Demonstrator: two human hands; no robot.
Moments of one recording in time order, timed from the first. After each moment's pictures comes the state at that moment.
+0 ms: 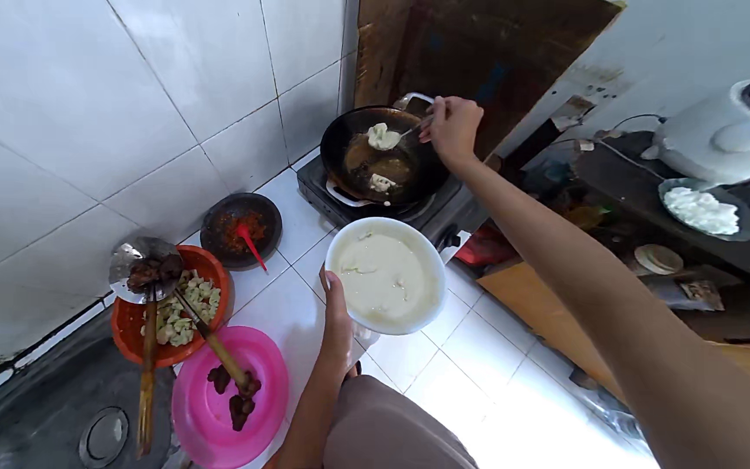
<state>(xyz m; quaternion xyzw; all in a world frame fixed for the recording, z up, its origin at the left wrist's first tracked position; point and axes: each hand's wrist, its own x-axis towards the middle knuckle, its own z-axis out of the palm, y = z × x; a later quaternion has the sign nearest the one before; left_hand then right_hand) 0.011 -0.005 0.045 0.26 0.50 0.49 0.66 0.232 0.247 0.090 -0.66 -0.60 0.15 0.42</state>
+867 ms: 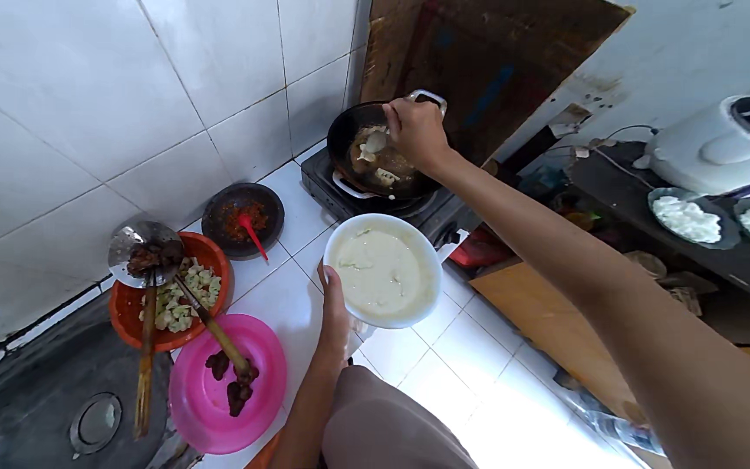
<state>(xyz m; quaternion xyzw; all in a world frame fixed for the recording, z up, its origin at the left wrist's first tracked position) 0.000 -0.015 0.038 0.26 0.49 0.50 0.67 0.171 0.226 0.101 -0.52 -0.80 -0.05 0.30</state>
